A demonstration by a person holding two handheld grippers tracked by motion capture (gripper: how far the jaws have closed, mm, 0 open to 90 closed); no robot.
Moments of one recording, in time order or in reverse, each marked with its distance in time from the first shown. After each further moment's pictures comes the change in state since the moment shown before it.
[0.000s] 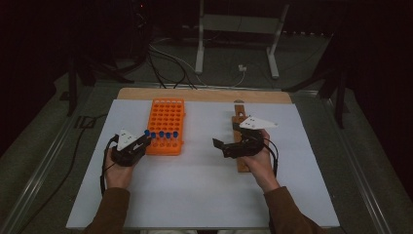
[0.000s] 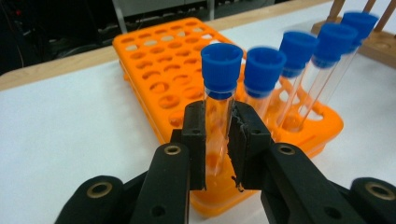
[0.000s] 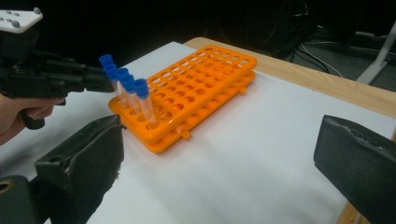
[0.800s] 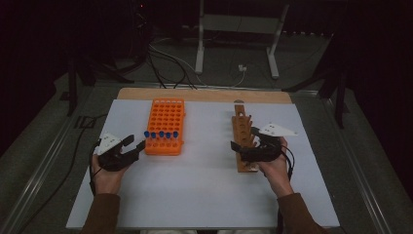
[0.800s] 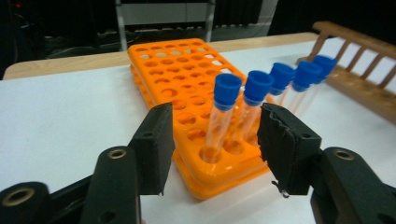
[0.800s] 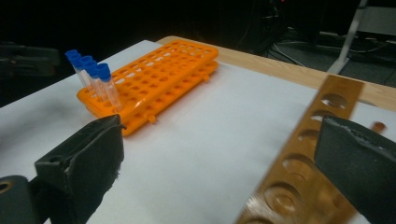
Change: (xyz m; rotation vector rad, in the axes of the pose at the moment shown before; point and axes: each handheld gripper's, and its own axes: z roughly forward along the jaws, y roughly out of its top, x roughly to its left) left arm 0.013 -0.002 -0.043 -0.101 -0.042 -0.144; right arm -0.027 -0.027 -0.038 -0.030 -0.088 0.026
